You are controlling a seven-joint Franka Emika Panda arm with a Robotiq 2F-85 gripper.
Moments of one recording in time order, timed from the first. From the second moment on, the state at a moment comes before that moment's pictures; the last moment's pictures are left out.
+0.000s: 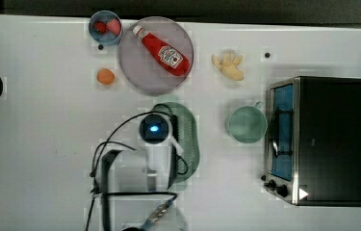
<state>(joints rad) 0.10 0.39 0.11 -2.42 0.14 1.11 0.79</state>
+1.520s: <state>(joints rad) 0.48 0.59 0.13 -2.11 0.19 1.08 1.15</state>
